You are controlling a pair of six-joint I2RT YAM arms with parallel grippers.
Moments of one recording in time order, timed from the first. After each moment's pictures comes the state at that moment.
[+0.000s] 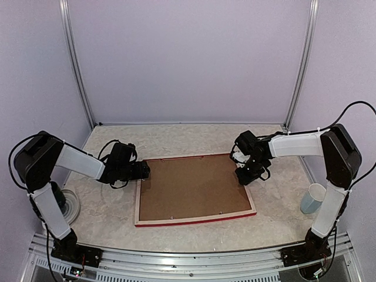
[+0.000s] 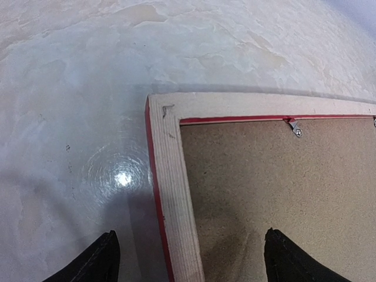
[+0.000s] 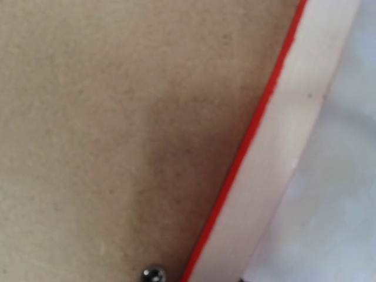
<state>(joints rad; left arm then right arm) -0.49 1.77 0.76 0.25 -0.11 -0.51 0.57 1.82 1.15 -0.60 0.09 0.03</state>
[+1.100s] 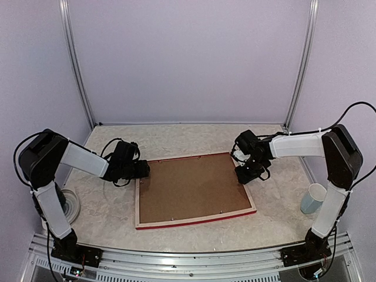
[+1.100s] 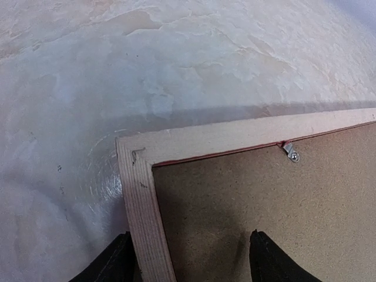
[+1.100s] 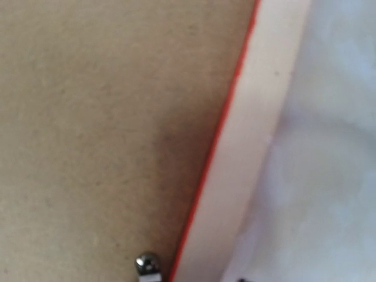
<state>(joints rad) -0.50 1.82 0.82 0.23 -0.14 -0.49 0.57 1.80 1.15 -0.57 0.11 0.08</state>
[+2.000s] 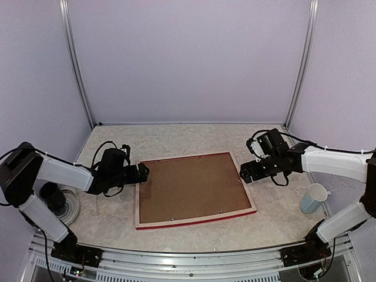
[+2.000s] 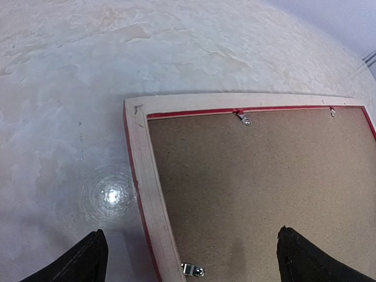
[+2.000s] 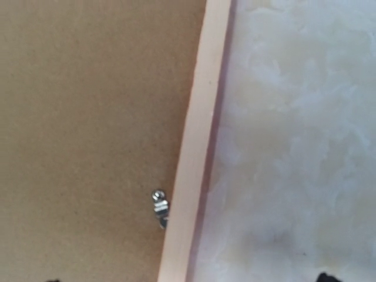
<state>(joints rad) -0.54 1.56 0.58 0.32 -0.14 -0.52 0.58 1.40 0.88 -0.41 0.11 0.21</state>
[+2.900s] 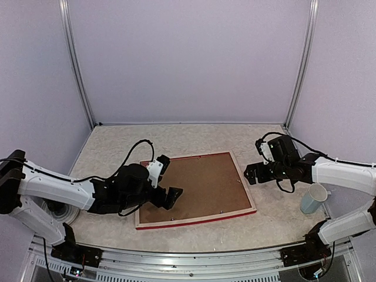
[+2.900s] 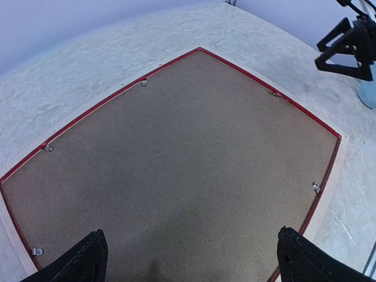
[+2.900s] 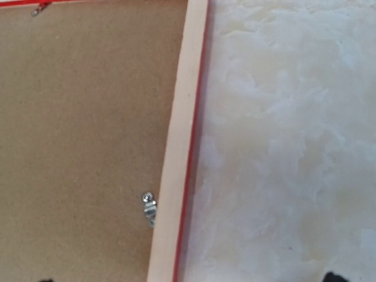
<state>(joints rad) -1.03 1.43 0.62 0.30 -0.30 -0.26 0.55 1.24 0.71 -0.27 0.11 0.25</state>
